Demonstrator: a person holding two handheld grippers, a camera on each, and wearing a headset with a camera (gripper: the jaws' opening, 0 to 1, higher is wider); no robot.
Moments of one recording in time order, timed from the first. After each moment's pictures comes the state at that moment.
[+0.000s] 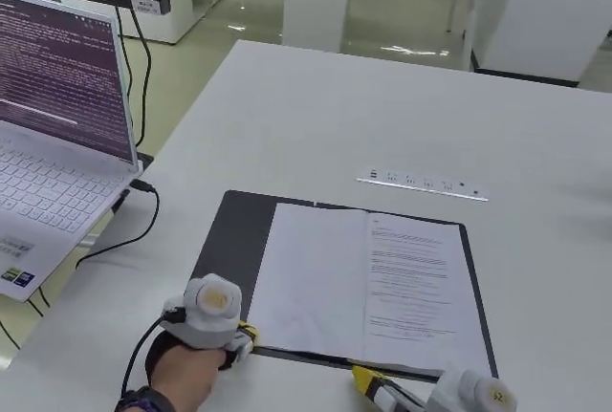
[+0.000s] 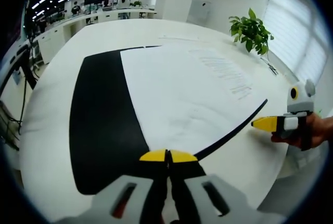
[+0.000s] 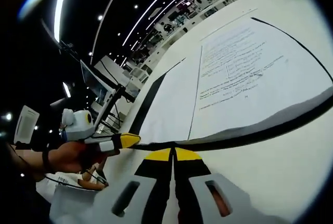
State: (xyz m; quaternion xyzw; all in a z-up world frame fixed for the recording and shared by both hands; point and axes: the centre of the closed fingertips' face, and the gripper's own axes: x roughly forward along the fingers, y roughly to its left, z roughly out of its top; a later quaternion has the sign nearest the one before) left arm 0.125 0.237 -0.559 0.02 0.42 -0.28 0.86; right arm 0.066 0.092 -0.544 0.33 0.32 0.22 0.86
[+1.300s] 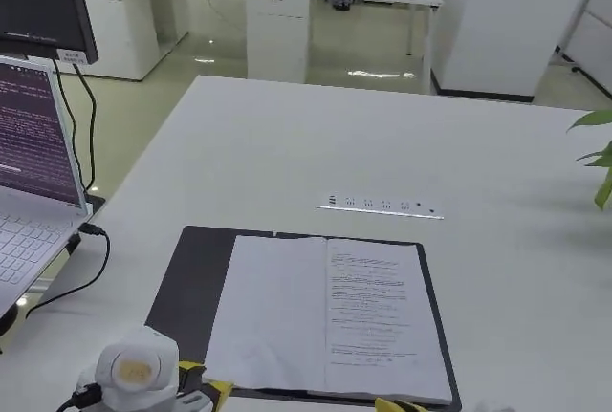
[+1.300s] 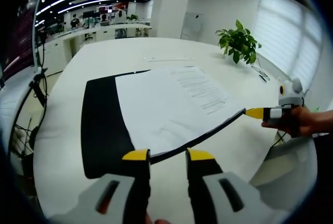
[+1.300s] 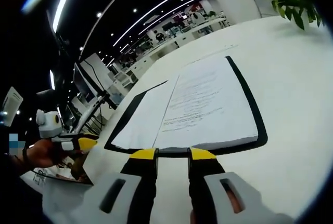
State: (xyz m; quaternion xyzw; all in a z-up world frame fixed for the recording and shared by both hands) left arm 0.084 0.226 -0.482 0.01 0.36 -0.30 0.89; right arm 0.048 -0.005 -0.507 0.24 0.30 0.15 0.91
